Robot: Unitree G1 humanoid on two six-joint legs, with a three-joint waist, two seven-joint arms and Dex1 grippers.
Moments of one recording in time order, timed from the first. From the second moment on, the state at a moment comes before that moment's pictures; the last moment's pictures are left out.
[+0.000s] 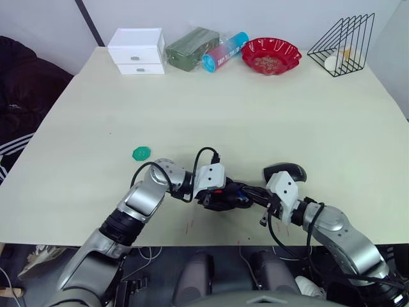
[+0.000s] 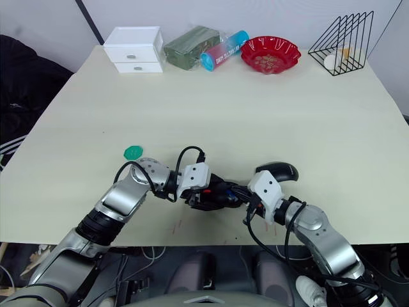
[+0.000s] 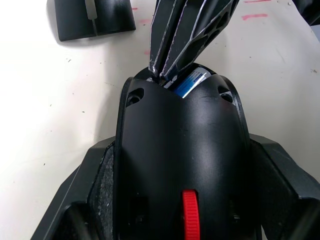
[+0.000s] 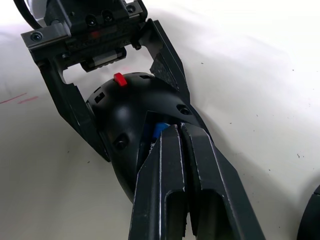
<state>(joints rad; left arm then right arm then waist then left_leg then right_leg) -0.48 0.60 -0.42 -0.03 -0.06 0.27 -1.24 0.00 -0.48 0.32 -0.48 0.29 0.44 0.54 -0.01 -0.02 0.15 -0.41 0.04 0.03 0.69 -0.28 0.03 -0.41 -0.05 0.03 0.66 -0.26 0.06</state>
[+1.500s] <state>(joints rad) -0.49 0.59 -0.43 0.00 -0.06 0.27 -1.24 0.18 -0.55 0.04 -0.55 0.41 0.27 0.77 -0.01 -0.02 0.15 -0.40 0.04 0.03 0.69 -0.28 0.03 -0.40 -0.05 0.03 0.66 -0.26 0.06</state>
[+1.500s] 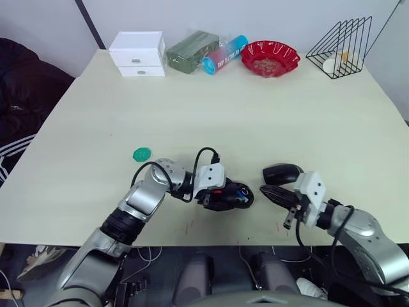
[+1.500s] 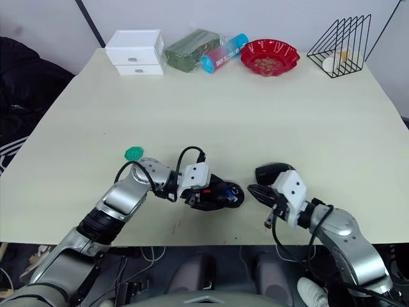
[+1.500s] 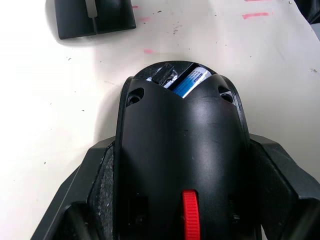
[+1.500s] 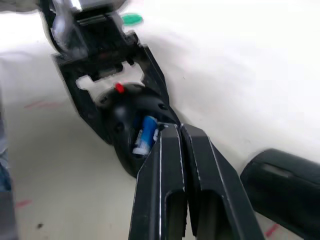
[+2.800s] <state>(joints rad) -0.50 0.65 -0.43 -0.06 -0.07 0.36 -1.24 0.11 -0.87 -0.44 0.12 0.72 -0.02 1.61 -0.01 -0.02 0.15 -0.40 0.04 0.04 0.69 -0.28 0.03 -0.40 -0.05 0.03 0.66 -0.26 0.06</state>
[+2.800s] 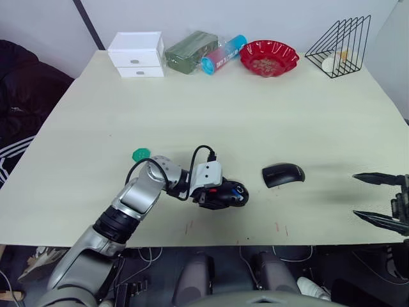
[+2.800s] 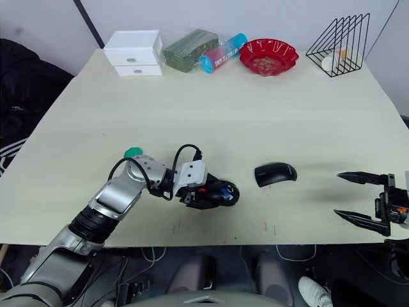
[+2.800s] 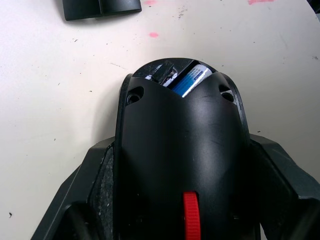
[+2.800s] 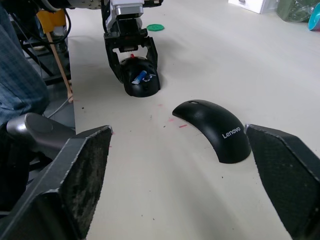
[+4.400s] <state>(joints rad) -0.19 0.91 0.06 -0.23 -0.52 0.35 -1.44 -0.28 -0.86 -0.21 0.39 0.45 -0.08 1.55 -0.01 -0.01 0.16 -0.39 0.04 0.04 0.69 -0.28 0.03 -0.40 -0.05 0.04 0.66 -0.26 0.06</state>
